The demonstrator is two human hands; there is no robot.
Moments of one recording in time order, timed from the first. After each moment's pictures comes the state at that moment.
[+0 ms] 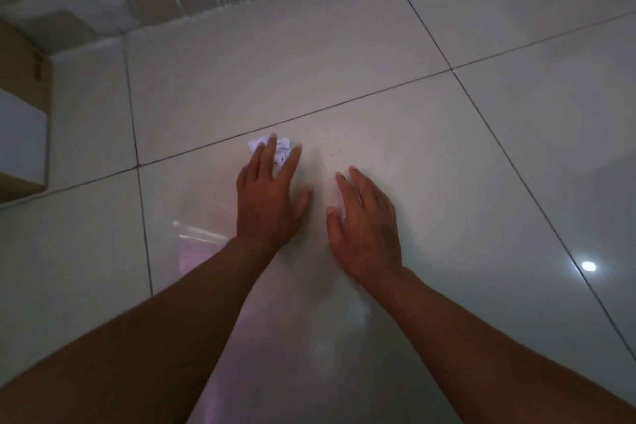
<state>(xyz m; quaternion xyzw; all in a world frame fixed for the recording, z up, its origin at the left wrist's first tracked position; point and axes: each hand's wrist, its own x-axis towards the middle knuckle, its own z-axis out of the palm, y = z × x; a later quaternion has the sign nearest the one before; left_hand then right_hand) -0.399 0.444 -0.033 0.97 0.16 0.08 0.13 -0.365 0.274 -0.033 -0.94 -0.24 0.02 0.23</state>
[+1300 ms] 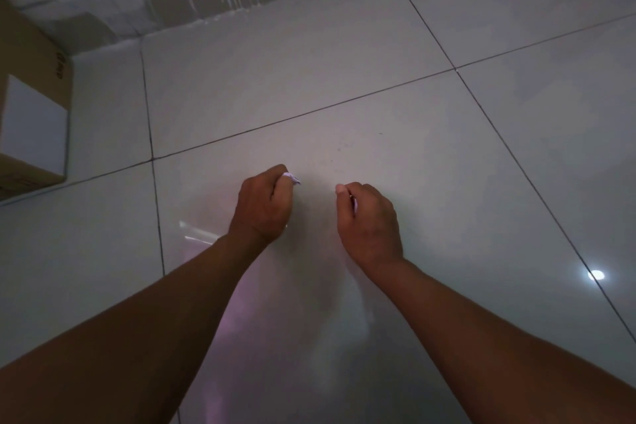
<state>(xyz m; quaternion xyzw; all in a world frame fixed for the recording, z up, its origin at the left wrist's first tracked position) -0.418 0.448 -0.012 0.88 0.21 0.15 0.41 -0.373 0.283 -0.025 -0.91 -0.15 0.05 0.38</state>
